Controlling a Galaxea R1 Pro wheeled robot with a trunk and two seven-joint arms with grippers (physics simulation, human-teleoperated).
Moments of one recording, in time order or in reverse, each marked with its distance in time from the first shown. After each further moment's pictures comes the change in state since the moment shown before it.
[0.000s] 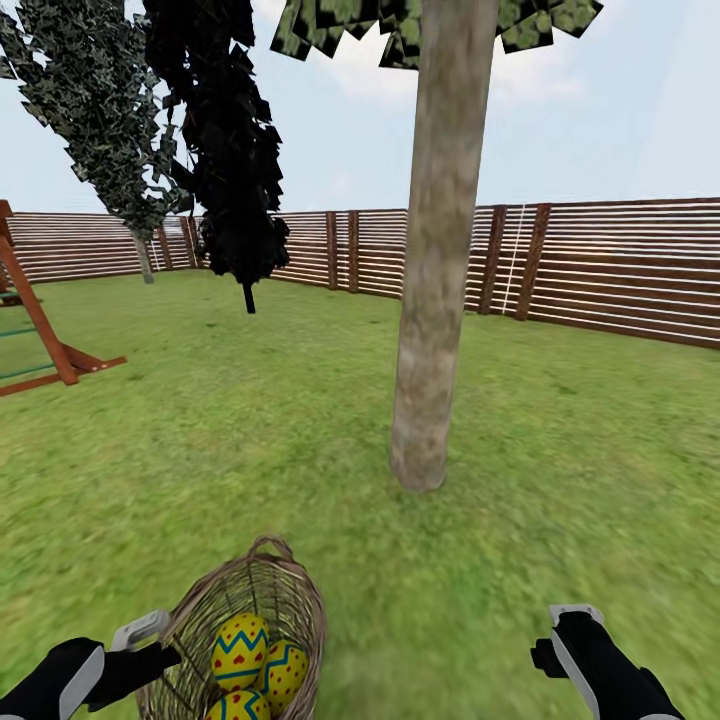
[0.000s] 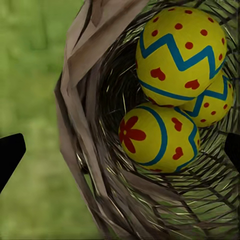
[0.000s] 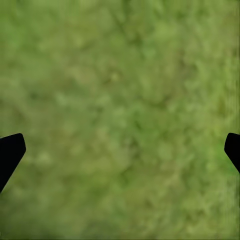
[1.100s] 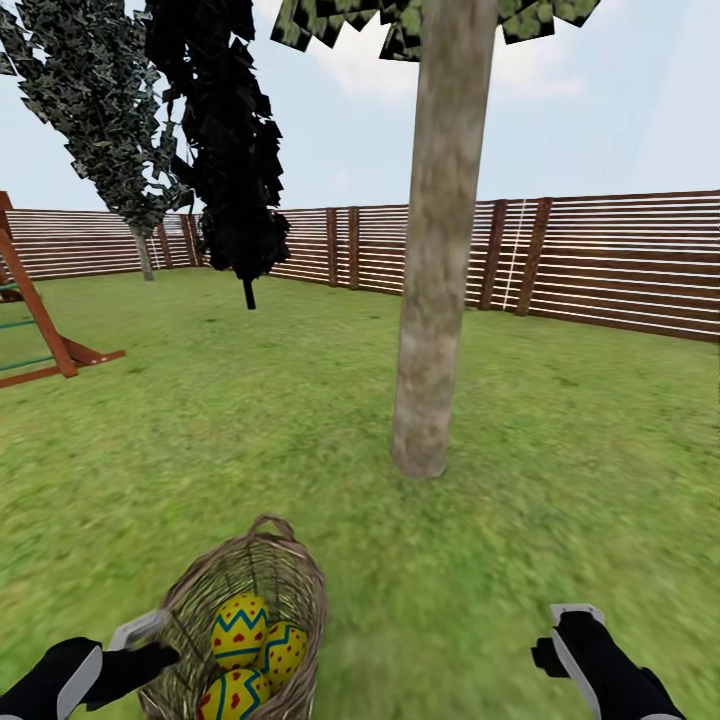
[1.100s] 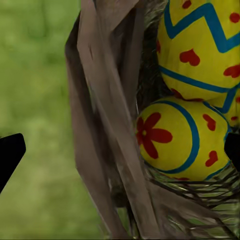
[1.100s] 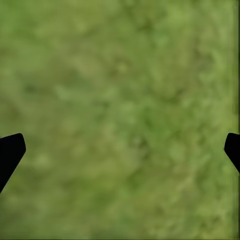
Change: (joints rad) left arm 0.000 0.006 -0.003 -0.001 0.000 -0.001 -0.009; right arm 0.000 -0.002 -0.004 -0.002 0.000 0.001 0.000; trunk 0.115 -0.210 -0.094
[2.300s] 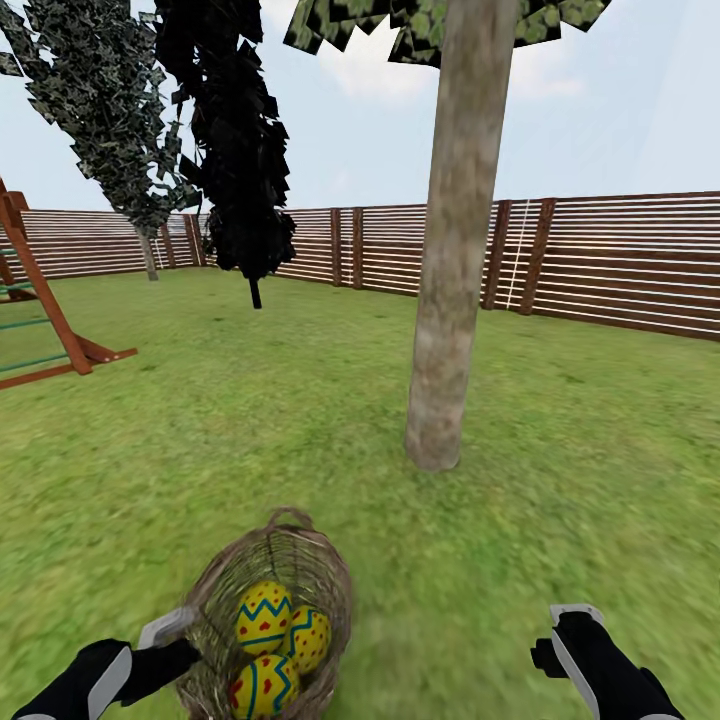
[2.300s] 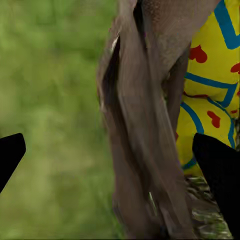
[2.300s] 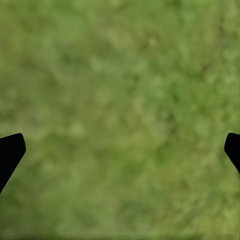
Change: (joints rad) left arm 0.000 -0.077 0.014 0.007 0.018 -0.046 0.012; right arm 0.000 0.002 0.004 0.002 0.000 -0.001 0.000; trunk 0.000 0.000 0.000
